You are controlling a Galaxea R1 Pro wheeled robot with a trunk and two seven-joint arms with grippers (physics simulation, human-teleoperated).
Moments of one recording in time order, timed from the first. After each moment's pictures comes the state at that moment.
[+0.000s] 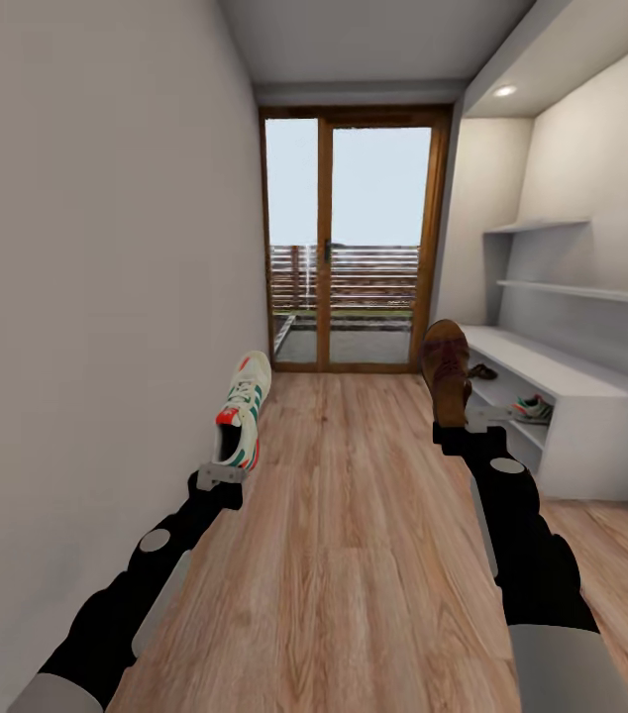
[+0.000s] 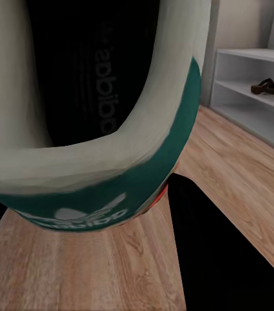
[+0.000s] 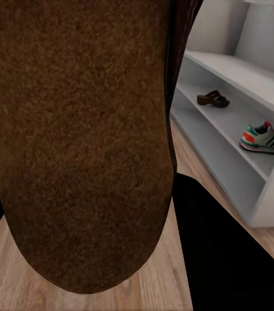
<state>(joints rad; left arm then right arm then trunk) -0.47 0.09 -0.25 -1.16 0.19 0.11 -0.06 -0.59 0.05 -0.13 -1.43 0.28 0.59 0.01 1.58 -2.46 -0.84</state>
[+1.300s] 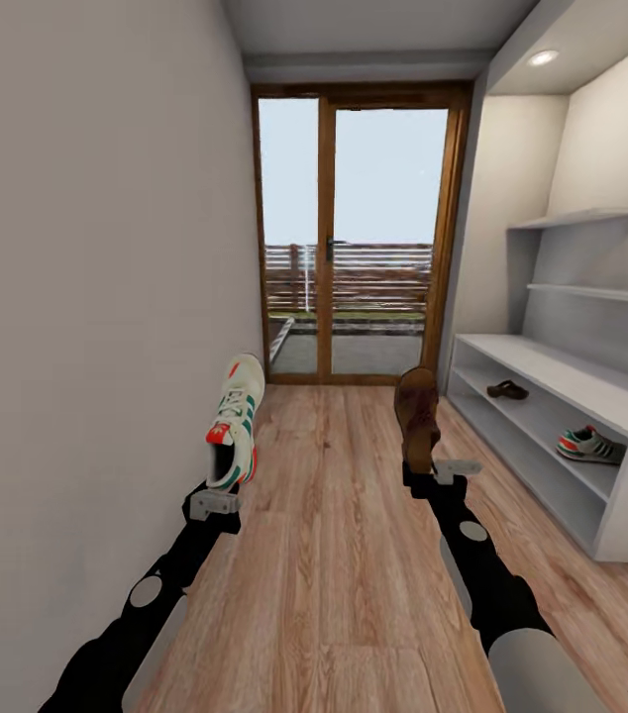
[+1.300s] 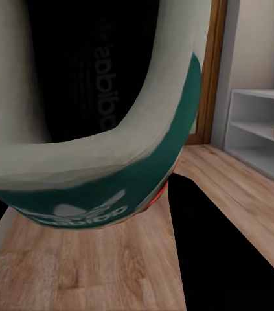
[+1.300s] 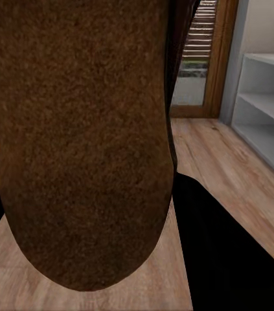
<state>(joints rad) -0.35 0.08 -0.25 -1.16 0.19 -0.14 -0.05 -0.59 0.05 -0.13 -0.86 0.13 -0.05 0.00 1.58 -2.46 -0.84</state>
